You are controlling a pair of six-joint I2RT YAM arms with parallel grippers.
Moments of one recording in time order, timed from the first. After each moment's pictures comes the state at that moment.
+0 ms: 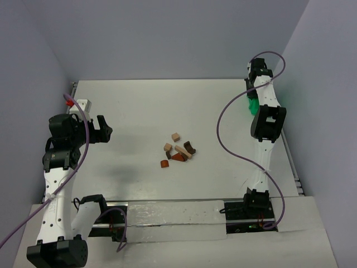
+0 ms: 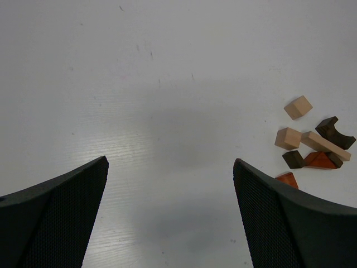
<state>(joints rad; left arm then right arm) 0.11 0.82 0.91 -0.58 0.31 0.01 -0.13 2.51 2.41 -0.95 0.20 -0.17</state>
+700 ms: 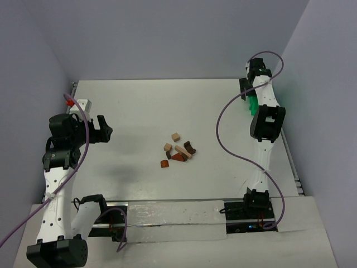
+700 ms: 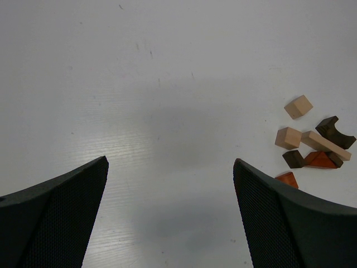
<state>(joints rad) 0.11 0.83 0.91 -0.58 0.32 0.01 -0.12 2.51 2.41 -0.95 0.20 -0.19</state>
